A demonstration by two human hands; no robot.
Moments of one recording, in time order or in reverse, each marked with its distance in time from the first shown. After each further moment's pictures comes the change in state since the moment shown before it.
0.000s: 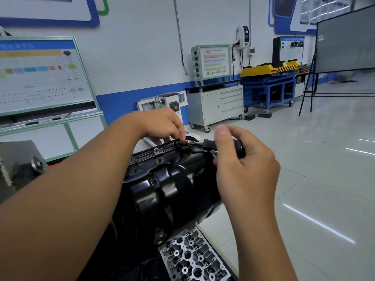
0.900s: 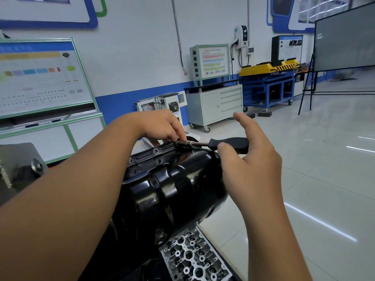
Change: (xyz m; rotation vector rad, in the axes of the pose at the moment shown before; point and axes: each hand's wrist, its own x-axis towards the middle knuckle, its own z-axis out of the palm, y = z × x) left_hand -0.007 0.002 0.000 -0.003 -0.042 0.013; right_hand 0.012 0.010 -0.012 -0.005 -0.131 0.014
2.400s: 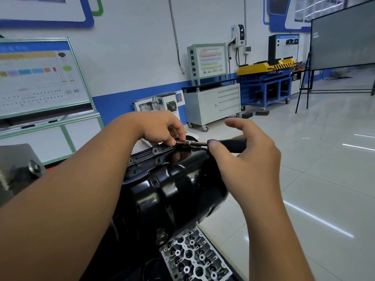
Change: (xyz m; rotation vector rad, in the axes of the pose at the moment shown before) left_hand 0.003 -0.004 -0.003 0.130 -0.051 0.092; right_hand 0.006 0.000 0.002 -0.052 0.017 -0.026
